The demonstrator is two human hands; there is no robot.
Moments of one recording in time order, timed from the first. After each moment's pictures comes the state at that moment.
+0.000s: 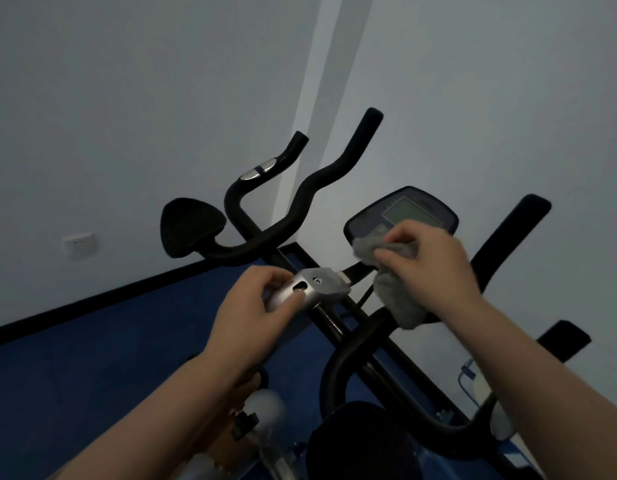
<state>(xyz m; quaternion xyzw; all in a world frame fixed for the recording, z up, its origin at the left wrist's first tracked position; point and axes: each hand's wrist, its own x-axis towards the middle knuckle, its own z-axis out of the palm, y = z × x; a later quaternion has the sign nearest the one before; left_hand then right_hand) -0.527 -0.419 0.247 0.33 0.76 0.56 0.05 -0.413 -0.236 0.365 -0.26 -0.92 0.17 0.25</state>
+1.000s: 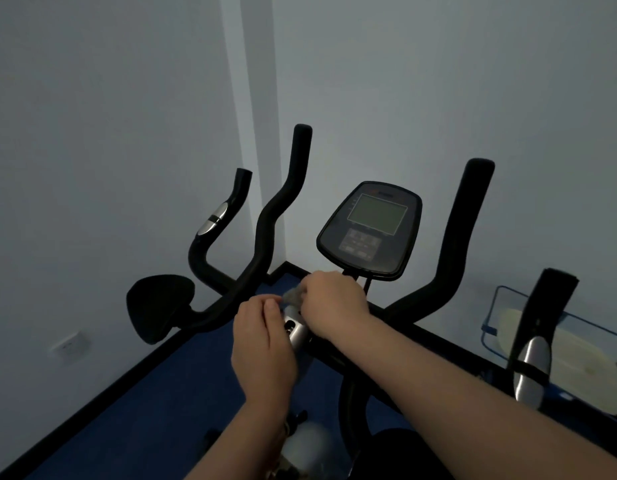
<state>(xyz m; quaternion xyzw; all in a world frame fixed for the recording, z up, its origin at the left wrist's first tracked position) -0.528 -0.369 0.241 0.24 0.77 0.59 -0.04 -0.483 -0.281 0.314 -0.35 -0.93 0.13 0.05</state>
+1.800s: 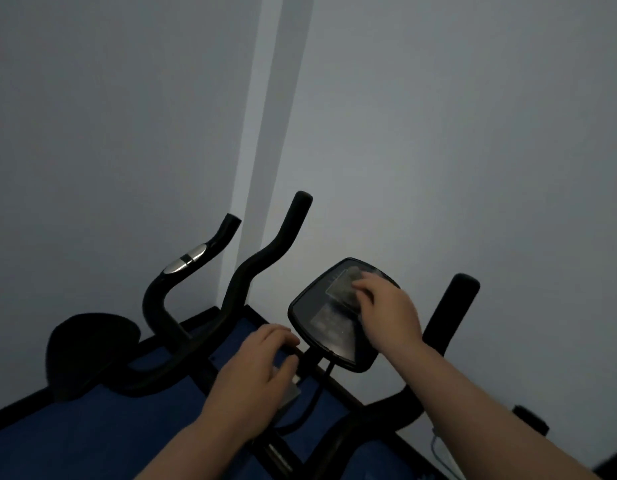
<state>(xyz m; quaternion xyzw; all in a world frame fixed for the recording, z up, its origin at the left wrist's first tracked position) -0.555 -0.324 0.280 0.48 0.74 0.46 0.09 -0.455 -0.132 0.349 -0.36 -0.88 0.10 0.29</state>
